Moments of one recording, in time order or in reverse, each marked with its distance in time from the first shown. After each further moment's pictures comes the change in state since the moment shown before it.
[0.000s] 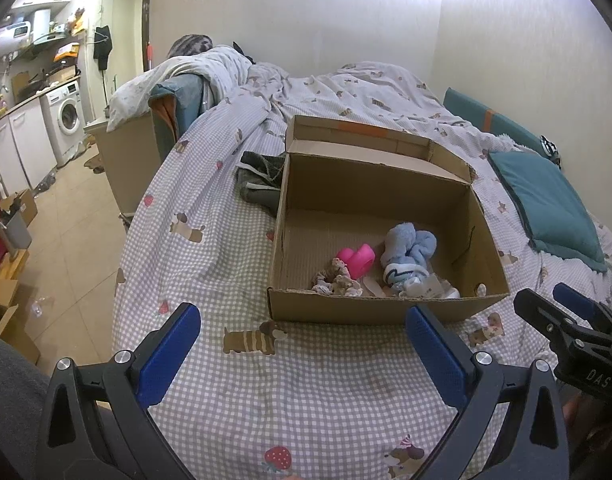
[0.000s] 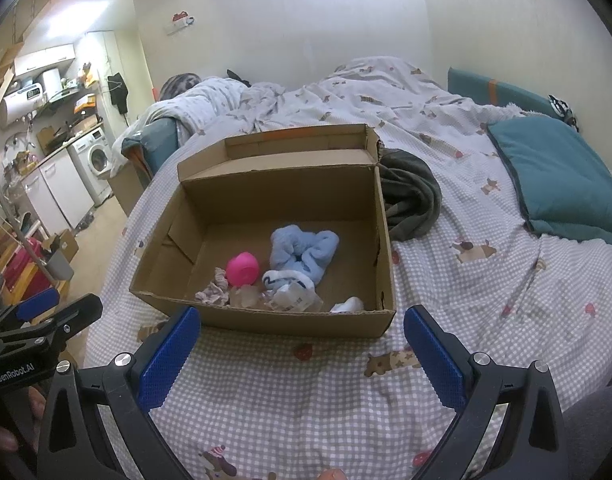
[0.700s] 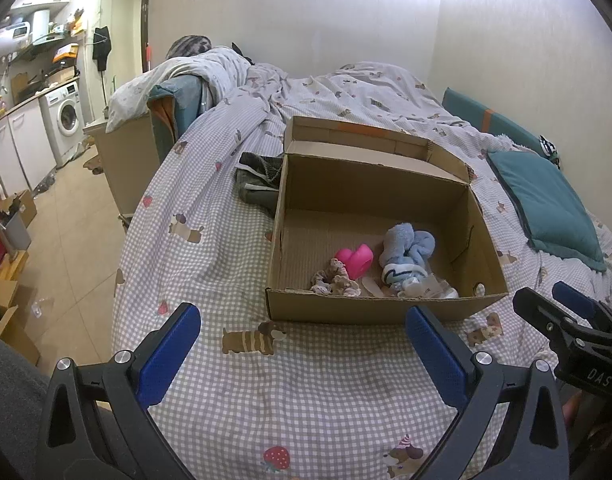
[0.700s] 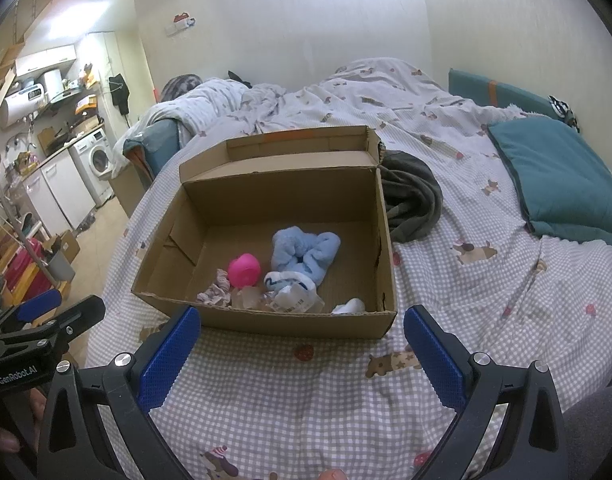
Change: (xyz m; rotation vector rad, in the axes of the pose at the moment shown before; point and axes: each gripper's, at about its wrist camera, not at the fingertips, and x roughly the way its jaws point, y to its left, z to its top) left arm 0.000 -0.001 -0.001 0.001 -0.002 -0.001; right arm 0.000 -0.001 0.001 -0.002 -0.005 0.002
